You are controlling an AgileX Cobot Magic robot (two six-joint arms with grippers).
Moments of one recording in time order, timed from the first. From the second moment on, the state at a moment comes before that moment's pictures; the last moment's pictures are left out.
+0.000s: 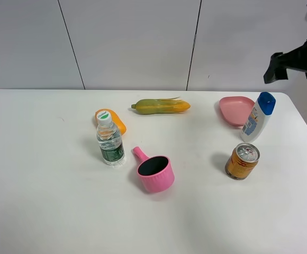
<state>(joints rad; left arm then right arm) -0.01 0.00 -0.51 -0.03 1.06 0.11 -0.06 1.48 -1.27 0.07 0.80 -0.26</state>
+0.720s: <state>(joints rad) -0.01 0.00 -0.51 -0.03 1.06 0.11 -0.06 0.94 -1.27 -0.07 0.98 -0.15</state>
